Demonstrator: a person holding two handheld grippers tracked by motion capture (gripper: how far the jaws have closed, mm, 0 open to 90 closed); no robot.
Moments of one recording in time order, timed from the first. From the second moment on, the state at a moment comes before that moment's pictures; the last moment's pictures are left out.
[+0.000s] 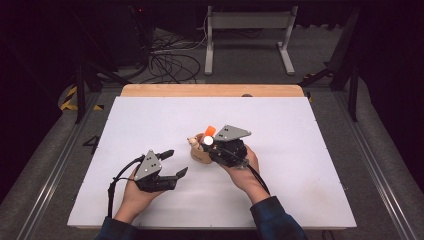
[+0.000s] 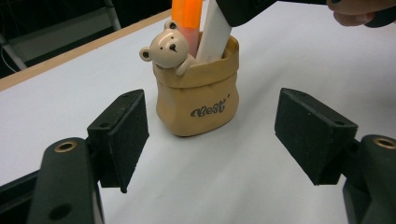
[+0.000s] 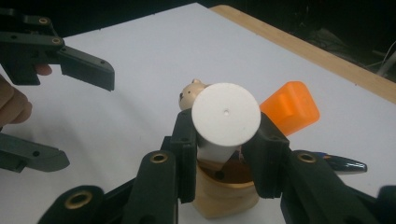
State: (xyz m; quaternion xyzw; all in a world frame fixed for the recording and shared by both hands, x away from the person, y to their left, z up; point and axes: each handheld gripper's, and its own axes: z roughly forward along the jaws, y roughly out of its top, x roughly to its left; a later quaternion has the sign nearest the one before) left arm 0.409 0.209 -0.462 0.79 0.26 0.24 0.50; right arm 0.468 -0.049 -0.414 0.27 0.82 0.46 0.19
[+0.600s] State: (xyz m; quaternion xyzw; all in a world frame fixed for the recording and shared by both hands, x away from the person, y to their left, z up) left arm 0.408 0.208 -0.461 0.79 0.26 0.24 0.51; right arm 0.468 -0.048 -0.402 0.27 0.85 0.41 0.21
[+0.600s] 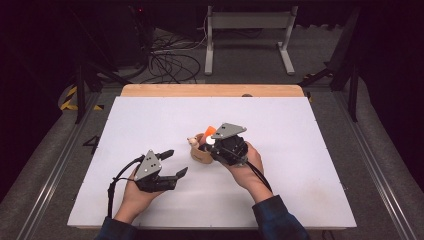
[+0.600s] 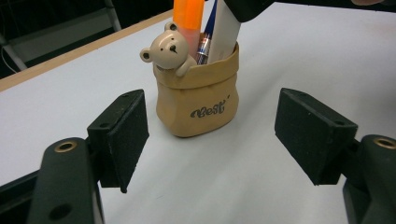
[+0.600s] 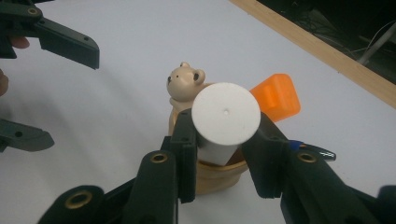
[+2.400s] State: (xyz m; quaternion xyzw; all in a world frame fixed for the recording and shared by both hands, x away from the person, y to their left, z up) left arm 0.409 0.216 -0.459 0.78 0.28 0.24 0.51; right arm 0.492 -0.042 -0.440 0.29 0.83 0.44 0.19
